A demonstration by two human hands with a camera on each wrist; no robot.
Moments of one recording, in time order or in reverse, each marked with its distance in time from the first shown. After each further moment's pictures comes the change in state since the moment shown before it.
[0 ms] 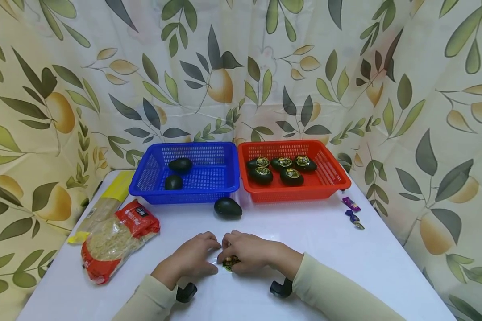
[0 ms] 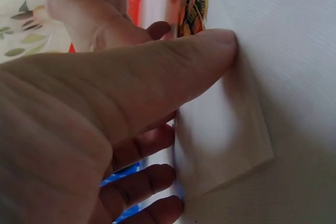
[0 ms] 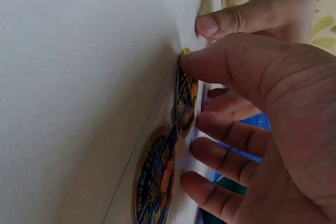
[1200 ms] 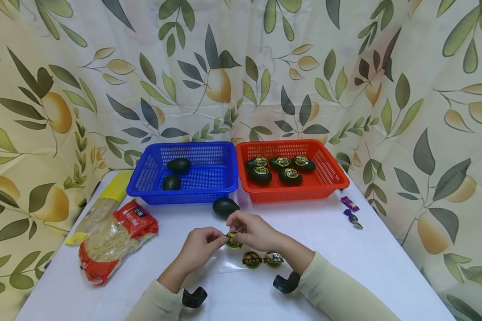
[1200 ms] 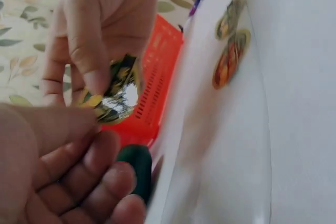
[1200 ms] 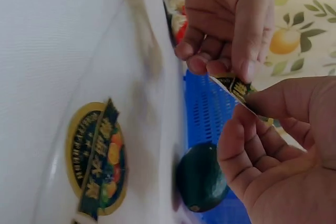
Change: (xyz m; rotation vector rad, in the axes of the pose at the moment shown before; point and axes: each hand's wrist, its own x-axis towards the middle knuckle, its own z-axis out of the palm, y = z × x) left_hand 0.010 0.019 0.003 -0.588 0.328 -0.127; right_hand -0.013 0.014 -0.025 0.657 0.376 0.196
